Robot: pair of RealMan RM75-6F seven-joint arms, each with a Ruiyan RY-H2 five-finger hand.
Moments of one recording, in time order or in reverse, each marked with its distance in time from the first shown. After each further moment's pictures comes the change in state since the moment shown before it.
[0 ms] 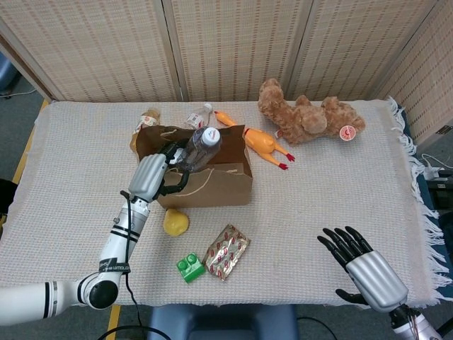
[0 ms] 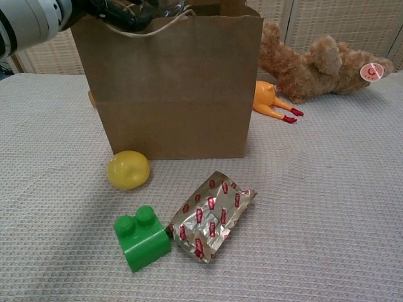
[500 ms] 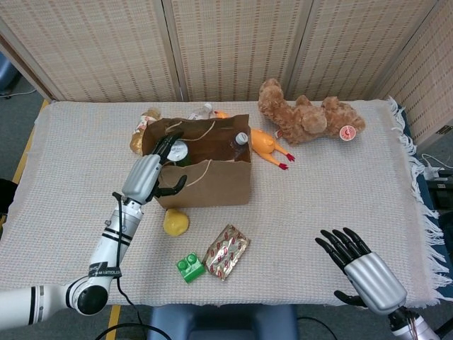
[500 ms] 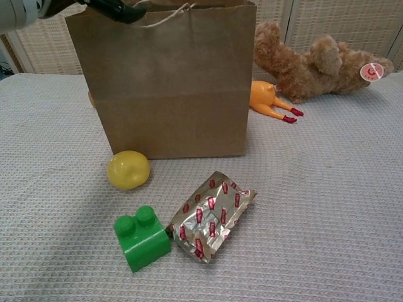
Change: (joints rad) left arm 0.028 0.084 -0.001 -0.090 0.009 -0.006 -0.038; right arm -0.004 -0.002 -0.006 -0.003 -0.022 0.010 -0.007
